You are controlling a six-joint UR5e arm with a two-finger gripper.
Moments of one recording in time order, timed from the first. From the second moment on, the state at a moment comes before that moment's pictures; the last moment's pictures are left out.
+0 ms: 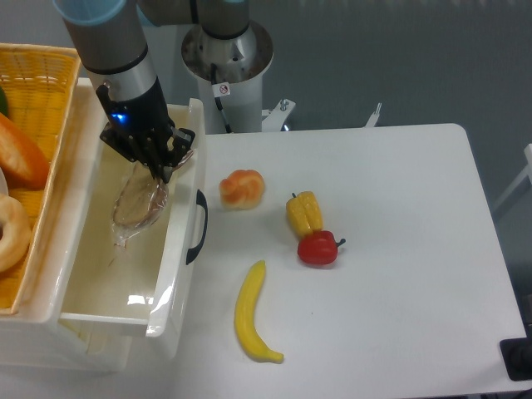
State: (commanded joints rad) arm 2.10 -1.67 -1.50 -1.38 1.65 0.32
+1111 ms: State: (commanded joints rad) arm 2.18 -1.67 -1.49 -1.36 1.66 0.34
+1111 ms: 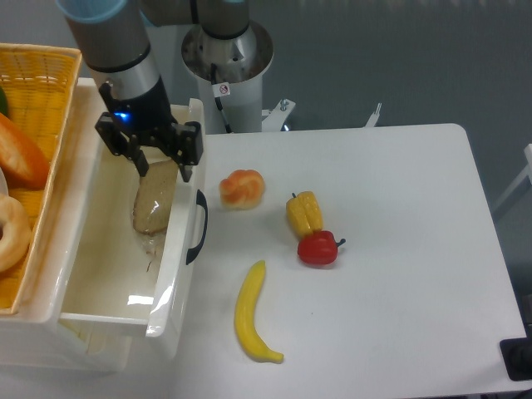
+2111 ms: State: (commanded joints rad) arm 2.45 -1.77 -1.49 -1.23 1.65 0.63
